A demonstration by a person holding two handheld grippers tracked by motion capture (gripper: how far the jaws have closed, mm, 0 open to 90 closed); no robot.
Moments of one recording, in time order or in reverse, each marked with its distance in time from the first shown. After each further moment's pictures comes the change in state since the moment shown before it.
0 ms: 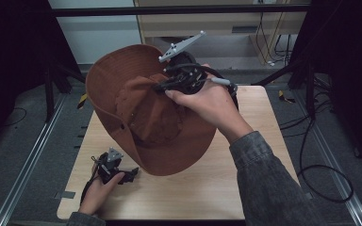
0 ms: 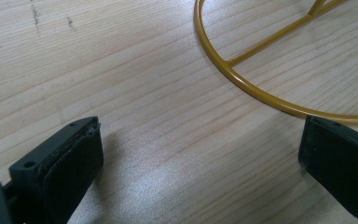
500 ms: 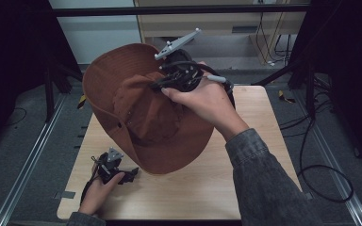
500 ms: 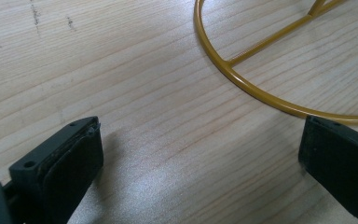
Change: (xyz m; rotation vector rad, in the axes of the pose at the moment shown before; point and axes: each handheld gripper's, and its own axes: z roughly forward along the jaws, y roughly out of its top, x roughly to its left) left arm 0.000 0.000 0.000 0.002 0.000 0.001; right arm 0.000 0.007 0.007 0.004 0.001 -0.010
